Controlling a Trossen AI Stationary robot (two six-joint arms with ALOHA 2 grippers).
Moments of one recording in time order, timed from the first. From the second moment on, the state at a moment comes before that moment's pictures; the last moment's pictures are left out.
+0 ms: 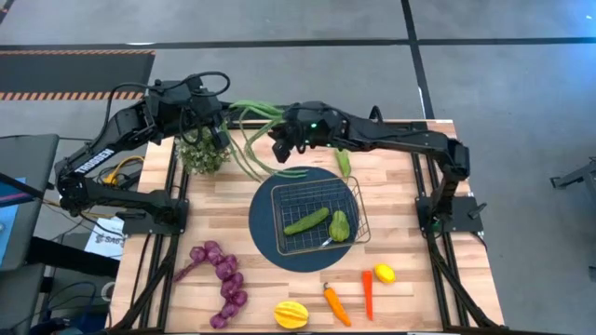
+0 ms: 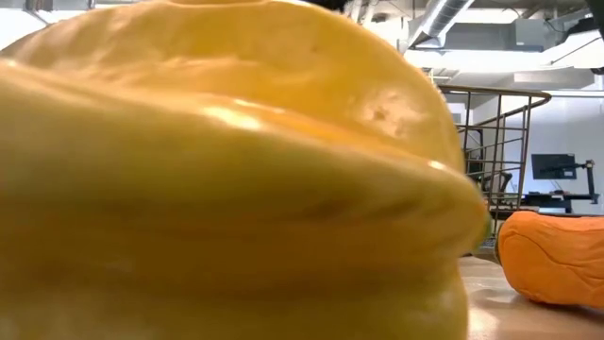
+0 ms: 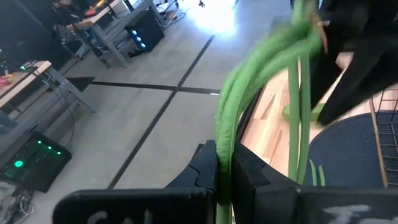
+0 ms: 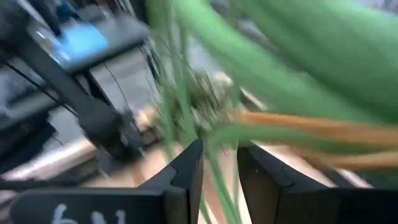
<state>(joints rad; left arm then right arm) 0.46 1.08 1.46 -0.79 -0.21 0.33 -0.21 1.81 1.77 -0.28 0.14 0.30</state>
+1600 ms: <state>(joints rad) 0.42 1.22 1.62 -0.80 -0.09 0.24 -0.17 1.58 1.77 -0.16 -0.05 0.02</state>
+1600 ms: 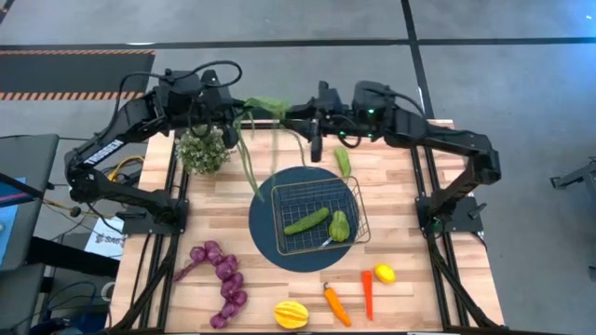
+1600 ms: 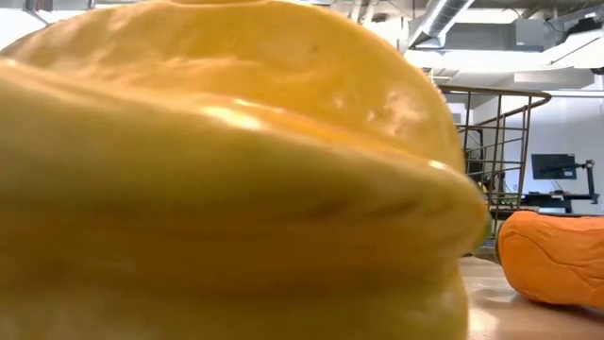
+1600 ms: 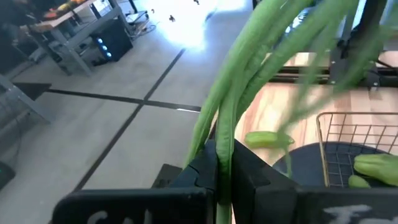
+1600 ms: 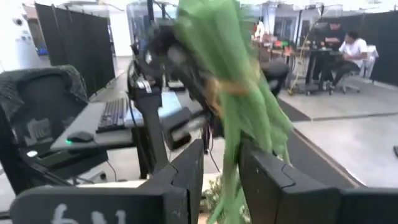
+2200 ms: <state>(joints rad) 0.31 1.23 1.62 -0.75 -0.09 0.19 -0.15 1.63 1.77 -0.05 -0.05 -0.03</state>
